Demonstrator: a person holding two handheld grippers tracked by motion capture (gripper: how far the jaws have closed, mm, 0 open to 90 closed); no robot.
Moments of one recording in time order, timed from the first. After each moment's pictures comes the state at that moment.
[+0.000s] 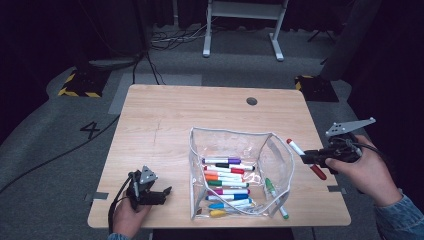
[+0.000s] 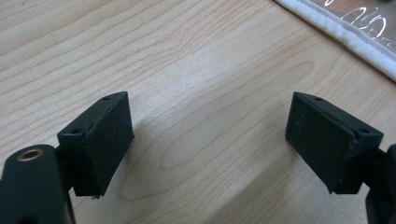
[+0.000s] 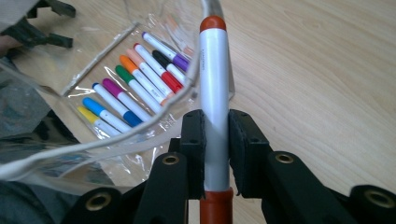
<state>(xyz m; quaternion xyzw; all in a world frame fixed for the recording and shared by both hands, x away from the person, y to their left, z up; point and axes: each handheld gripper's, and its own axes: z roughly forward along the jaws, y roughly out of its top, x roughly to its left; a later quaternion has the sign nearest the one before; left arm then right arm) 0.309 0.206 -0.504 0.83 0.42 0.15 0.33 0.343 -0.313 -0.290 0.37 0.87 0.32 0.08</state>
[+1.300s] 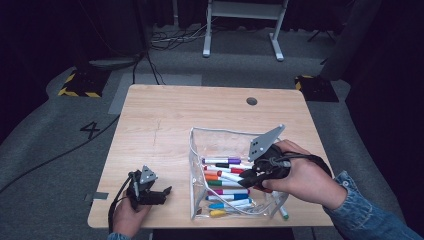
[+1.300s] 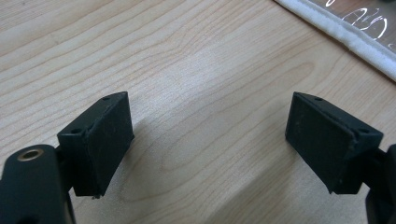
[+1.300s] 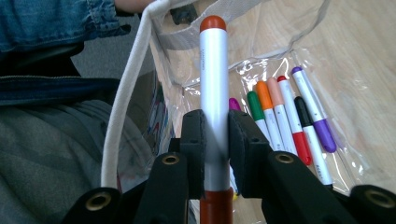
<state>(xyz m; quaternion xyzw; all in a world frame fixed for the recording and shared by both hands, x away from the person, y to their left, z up) 0.310 0.205 -0.504 0.83 0.43 0.15 0.34 0.313 -0.145 -0.279 0.12 0.96 0.27 -0.01</state>
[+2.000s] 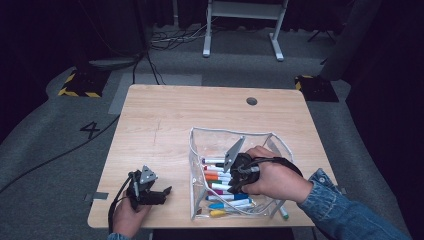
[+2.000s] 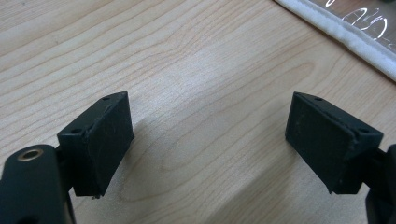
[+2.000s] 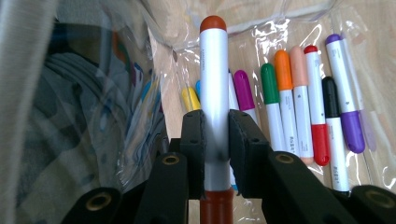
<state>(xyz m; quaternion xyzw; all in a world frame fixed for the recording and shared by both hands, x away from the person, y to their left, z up) 0.310 0.205 -0.504 0.83 0.43 0.15 0.34 0.328 -0.104 -0.328 0.08 0.98 0.16 -0.03</state>
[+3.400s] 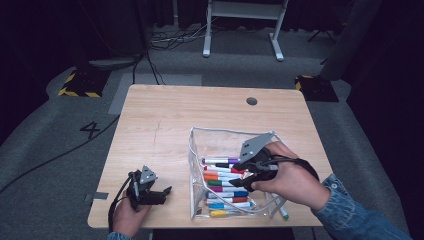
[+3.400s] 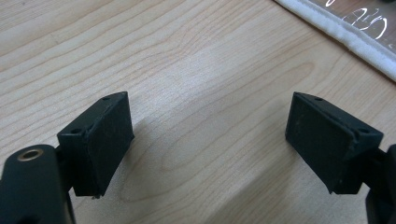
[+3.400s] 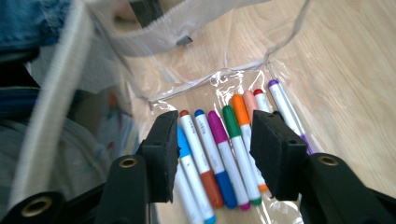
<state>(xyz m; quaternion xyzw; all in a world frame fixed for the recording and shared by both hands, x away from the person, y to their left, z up) 0.310 0.205 -0.504 0.83 0.43 0.15 0.34 0.319 -0.139 -0.299 0.13 0.95 0.29 0.04</state>
